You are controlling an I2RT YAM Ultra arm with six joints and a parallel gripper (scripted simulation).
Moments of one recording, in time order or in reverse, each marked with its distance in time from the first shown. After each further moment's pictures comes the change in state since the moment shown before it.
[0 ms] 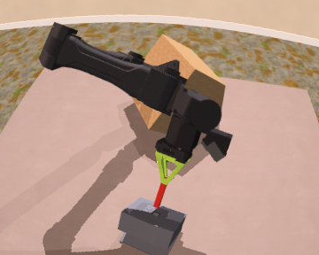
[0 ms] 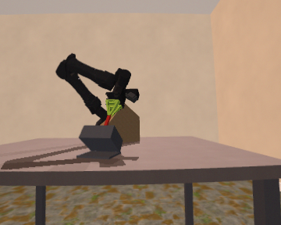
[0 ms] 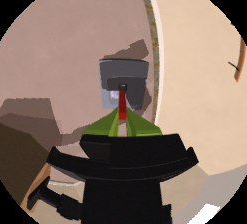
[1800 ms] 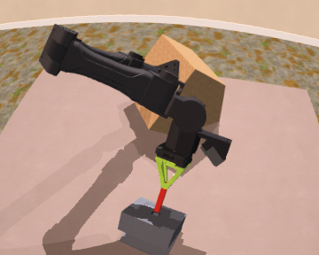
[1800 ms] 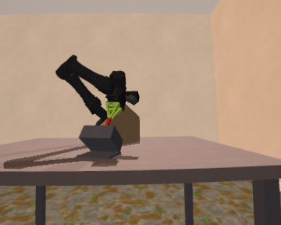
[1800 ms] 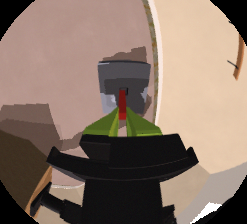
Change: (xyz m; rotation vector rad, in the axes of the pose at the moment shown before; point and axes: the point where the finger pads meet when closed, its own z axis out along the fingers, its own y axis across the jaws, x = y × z) arm -0.003 0.004 0.013 0.018 -0.013 0.018
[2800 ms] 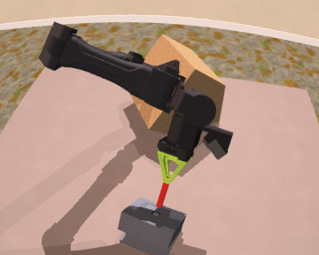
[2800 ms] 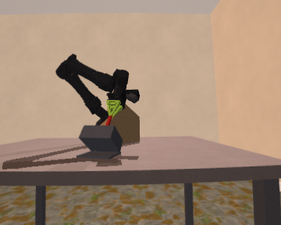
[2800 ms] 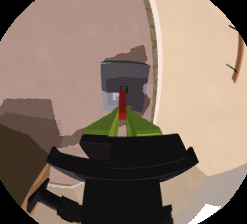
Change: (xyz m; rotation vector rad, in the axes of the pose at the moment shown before) arm 0.000 0.001 -0.014 0.000 -0.013 -0.033
